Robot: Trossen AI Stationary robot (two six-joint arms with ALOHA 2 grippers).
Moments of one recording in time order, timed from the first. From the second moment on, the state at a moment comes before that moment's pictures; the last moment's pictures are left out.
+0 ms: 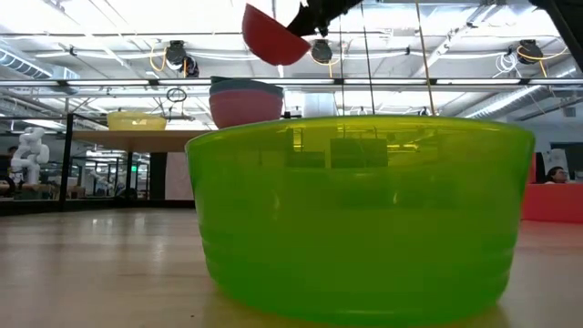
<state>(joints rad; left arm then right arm) 0.49 1.30 2.27 -1.57 -0.03 0.09 -0.55 1.84 2.08 -0.63 -0.24 -0.35</state>
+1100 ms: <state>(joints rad) 0.49 1.30 2.27 -1.57 -0.05 -0.03 -0.58 1.99 2.07 -0.50 -0.37 -0.51</state>
